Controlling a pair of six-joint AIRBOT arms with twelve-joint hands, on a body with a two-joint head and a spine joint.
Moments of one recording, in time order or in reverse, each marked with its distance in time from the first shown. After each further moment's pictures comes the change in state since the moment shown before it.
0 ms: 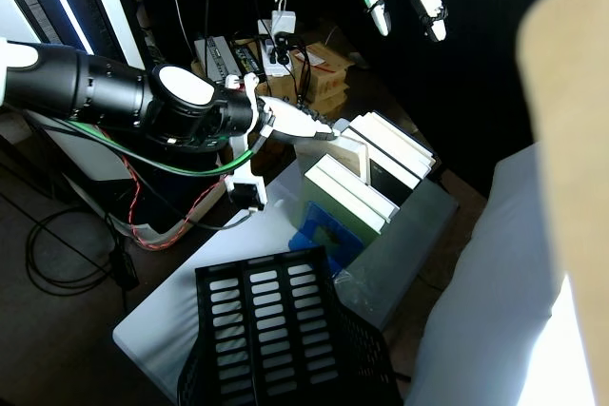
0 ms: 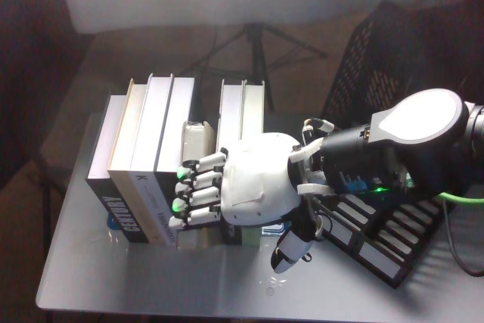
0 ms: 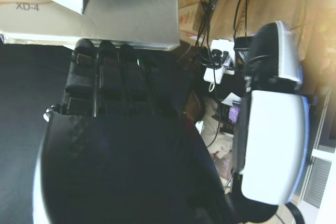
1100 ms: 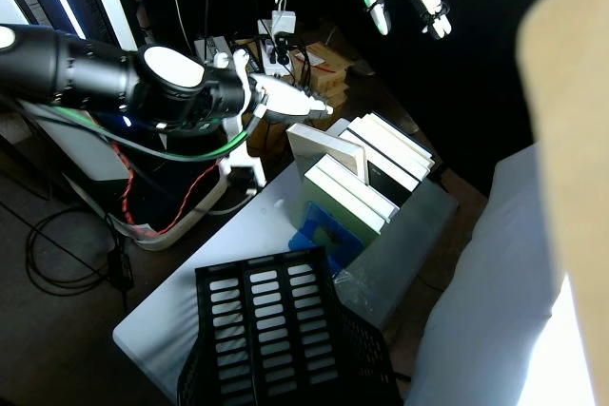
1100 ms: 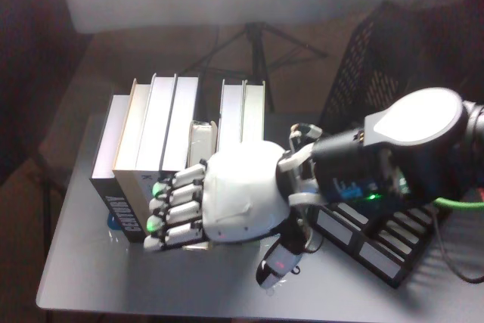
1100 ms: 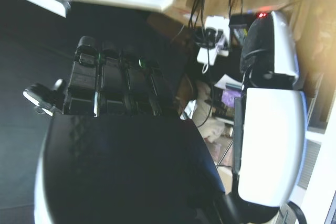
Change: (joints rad) left arm 0.007 0.000 -0.005 -0.019 -0.011 -0.002; right arm 0.021 0.013 -0.064 0.023 0.042 -0.026
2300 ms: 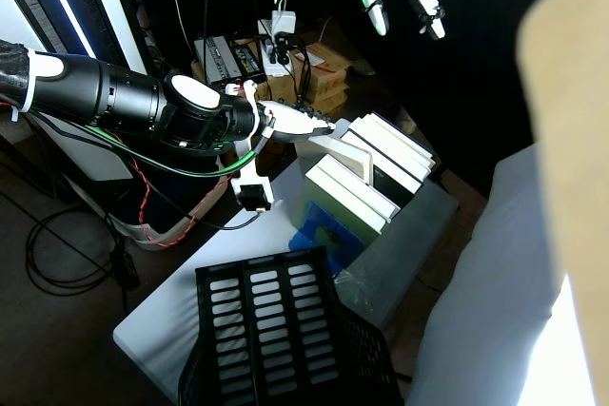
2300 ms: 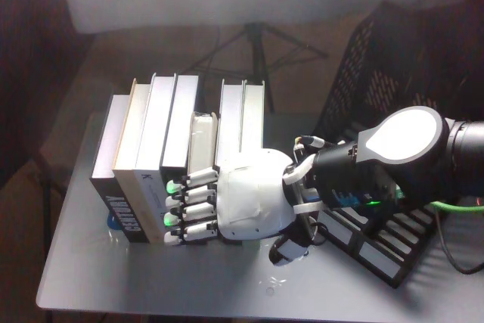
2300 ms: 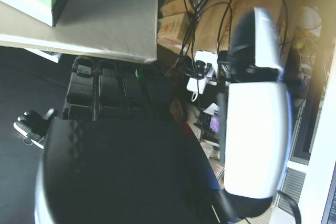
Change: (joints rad) left arm 0.011 -0.011 0.003 -0.008 -0.007 -0.011; right arm -0.062 -0.066 0.127 -0.130 -0.047 0.042
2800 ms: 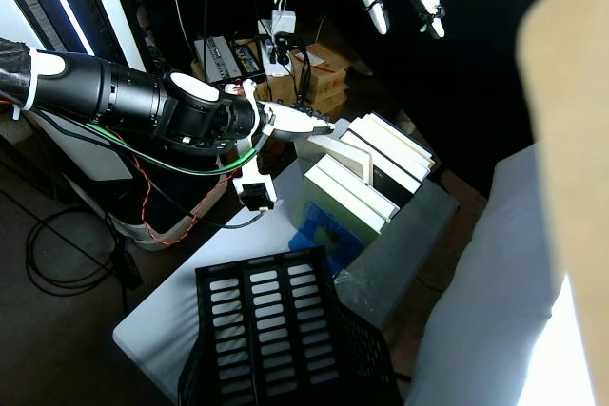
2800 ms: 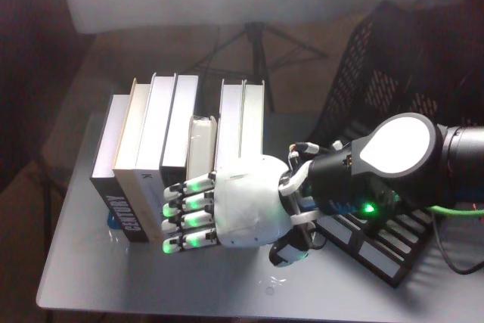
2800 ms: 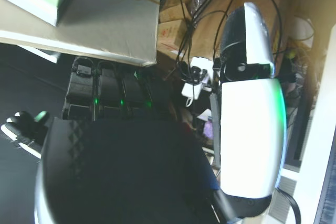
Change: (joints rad) left arm 0.000 0.000 0.004 0.003 -0.013 -0.012; right arm -0.013 -0.009 -0.013 -0.141 -0.012 0.060
